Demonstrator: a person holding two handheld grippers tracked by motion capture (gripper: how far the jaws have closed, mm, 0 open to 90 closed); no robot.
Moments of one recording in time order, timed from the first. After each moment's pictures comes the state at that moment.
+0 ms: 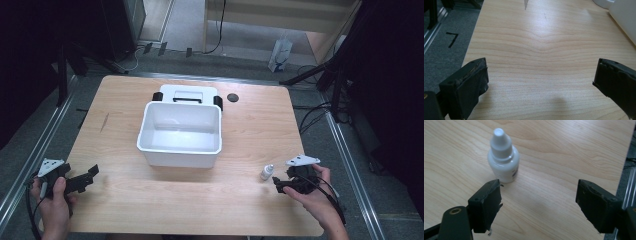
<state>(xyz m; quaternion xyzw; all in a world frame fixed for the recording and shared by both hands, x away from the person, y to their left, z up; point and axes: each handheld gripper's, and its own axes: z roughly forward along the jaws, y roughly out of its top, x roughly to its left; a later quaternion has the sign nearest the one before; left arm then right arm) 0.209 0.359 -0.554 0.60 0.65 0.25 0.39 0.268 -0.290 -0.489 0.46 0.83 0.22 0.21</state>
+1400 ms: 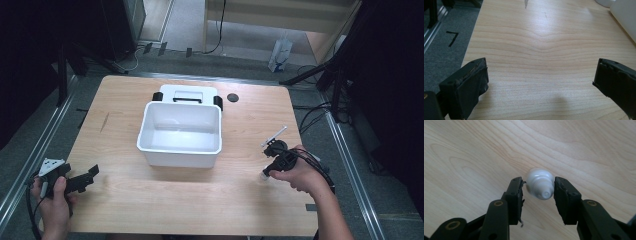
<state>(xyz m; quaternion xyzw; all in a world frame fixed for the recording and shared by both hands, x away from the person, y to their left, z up) 0.210 0.359 -0.554 0.60 0.66 0.25 0.39 0.326 -0.232 -0.456 0.43 0.90 0.07 0.05</state>
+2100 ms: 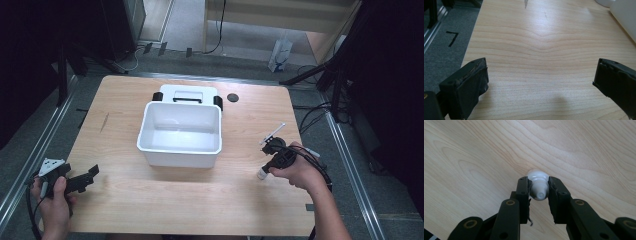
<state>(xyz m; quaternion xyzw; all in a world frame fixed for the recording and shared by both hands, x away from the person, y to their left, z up) 0.211 0.359 -0.554 0.60 0.66 0.25 0.39 0.330 -0.226 -0.449 0.41 0.91 0.08 0.05</state>
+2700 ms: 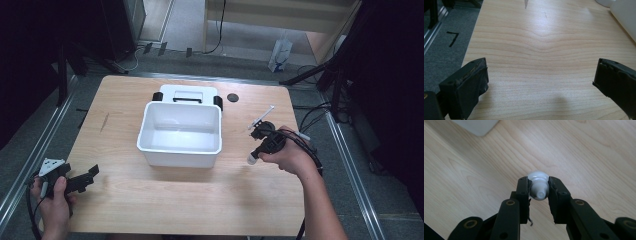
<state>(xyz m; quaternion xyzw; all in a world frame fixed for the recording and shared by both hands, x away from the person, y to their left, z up) 0.211 0.359 -0.554 0.60 0.65 0.25 0.38 0.350 -0.188 -0.411 0.38 0.92 0.11 0.06</state>
